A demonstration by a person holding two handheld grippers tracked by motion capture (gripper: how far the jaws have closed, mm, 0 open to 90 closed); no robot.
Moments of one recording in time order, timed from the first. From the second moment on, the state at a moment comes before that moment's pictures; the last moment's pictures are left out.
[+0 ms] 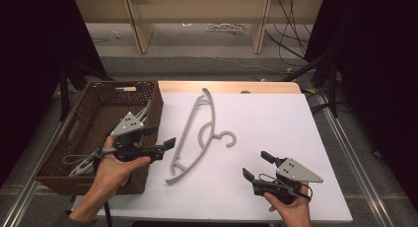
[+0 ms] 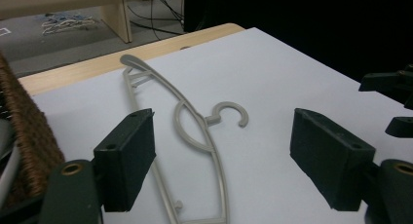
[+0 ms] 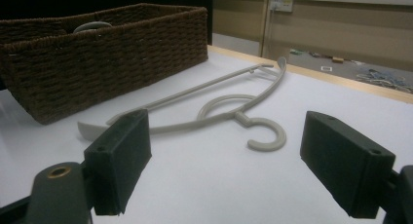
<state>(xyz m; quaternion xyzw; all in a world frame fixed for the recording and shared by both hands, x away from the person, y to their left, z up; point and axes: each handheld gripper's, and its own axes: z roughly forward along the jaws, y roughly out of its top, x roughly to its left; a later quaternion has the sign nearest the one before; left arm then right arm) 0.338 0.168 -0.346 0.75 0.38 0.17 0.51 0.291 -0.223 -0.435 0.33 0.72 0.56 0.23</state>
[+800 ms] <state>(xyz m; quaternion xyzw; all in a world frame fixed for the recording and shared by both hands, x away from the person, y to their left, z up) 0.373 0.098 -0.392 0.80 0.34 0.18 0.46 0.292 -0.222 -0.435 0.33 0.72 0.56 0.24</state>
